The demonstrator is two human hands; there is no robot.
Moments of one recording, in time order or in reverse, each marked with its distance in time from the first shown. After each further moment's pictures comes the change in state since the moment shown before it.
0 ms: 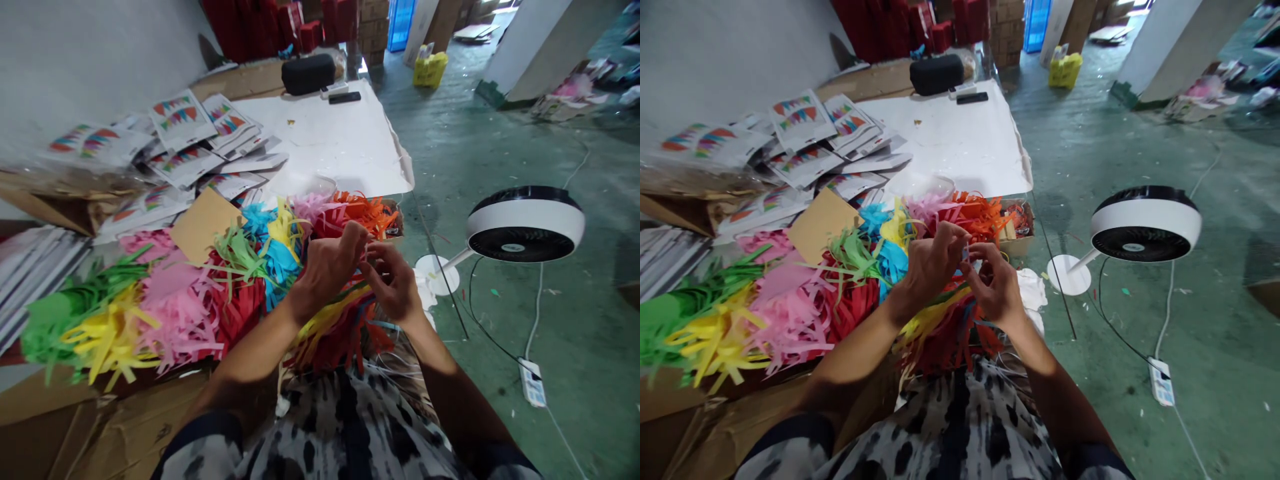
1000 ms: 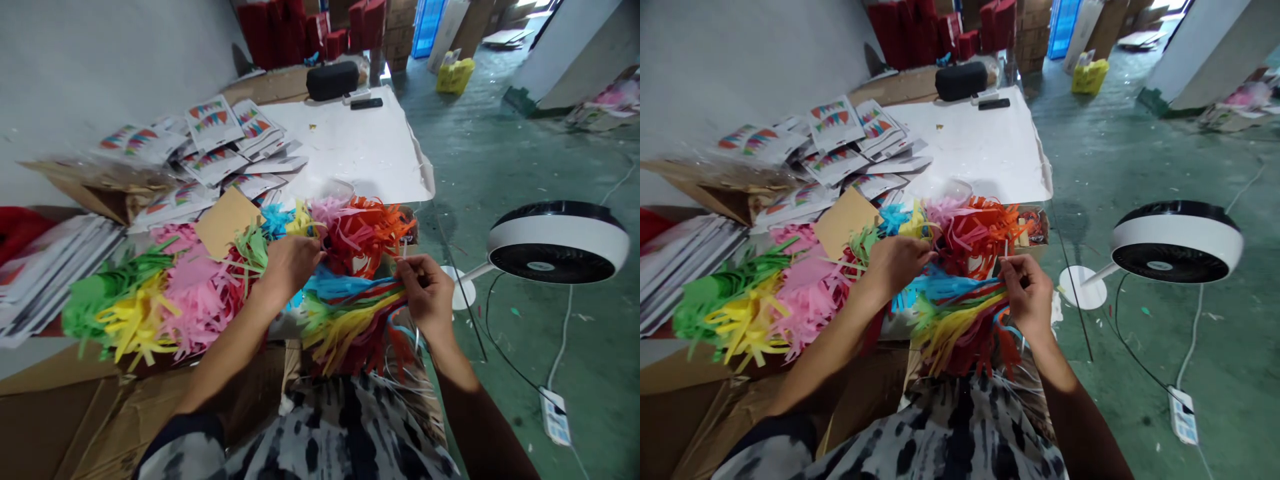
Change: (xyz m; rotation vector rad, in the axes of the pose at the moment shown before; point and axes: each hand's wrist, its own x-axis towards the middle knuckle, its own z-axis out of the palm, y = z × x) left_hand -0.001 -0.049 -0.069 0.599 -0.588 -0.343; right_hand 0.006 0.009 -0.014 -0.036 0.226 0.059
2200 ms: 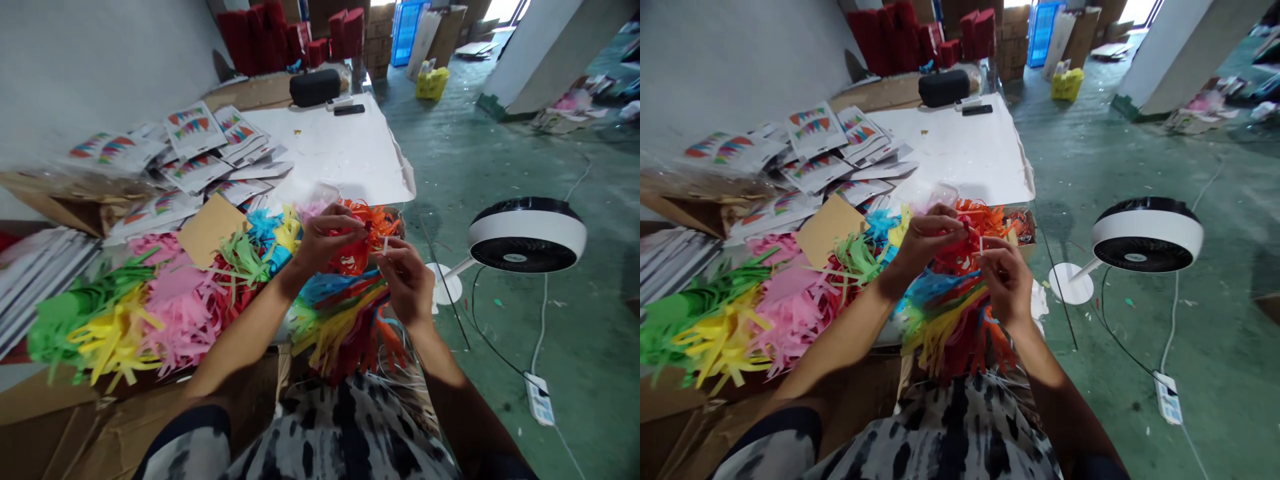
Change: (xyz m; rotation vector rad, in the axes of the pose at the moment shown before) left_hand 0.051 0.055 0.015 -1.501 0.380 0.421; right_hand 0.003 -0.021 0.011 0.082 0.003 -0.210
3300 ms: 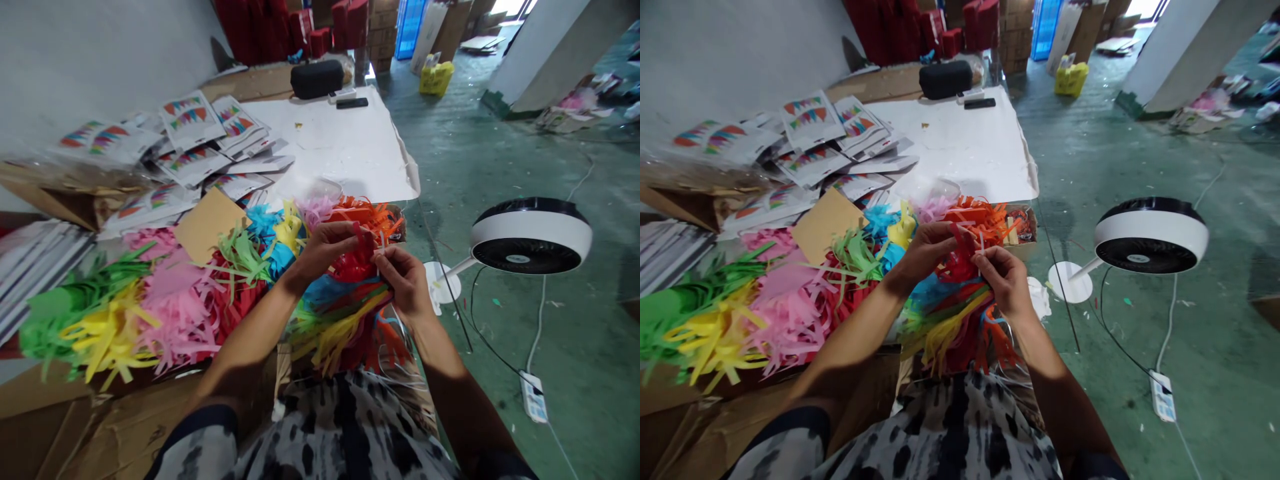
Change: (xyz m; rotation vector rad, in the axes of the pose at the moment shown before) left_hand -0.017 -0.008 -0.001 -0.256 -0.121 -0.314; right_hand 0.005 0.020 0.002 0.259 -0.164 0.354
